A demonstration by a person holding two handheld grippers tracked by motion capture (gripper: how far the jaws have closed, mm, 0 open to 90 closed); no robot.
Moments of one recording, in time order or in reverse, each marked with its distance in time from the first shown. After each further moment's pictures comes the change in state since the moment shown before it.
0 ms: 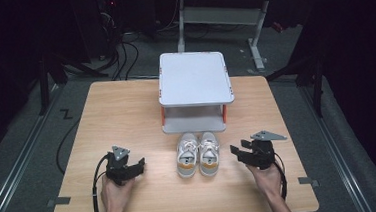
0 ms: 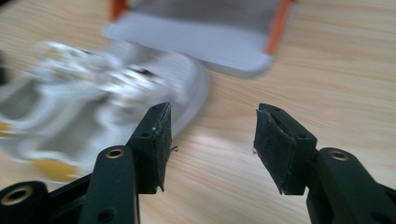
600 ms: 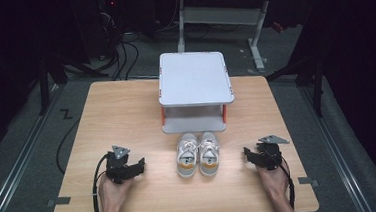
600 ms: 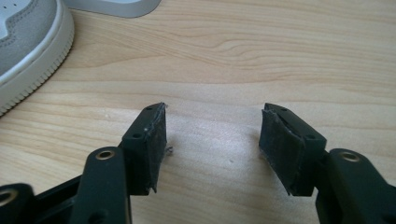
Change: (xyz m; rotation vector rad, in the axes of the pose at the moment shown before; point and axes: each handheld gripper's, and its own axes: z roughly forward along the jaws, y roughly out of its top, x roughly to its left) left arm -0.001 0.004 -0.001 0.049 0.043 0.014; right arm -0.046 -0.037 0.027 0.057 -0.213 0.027
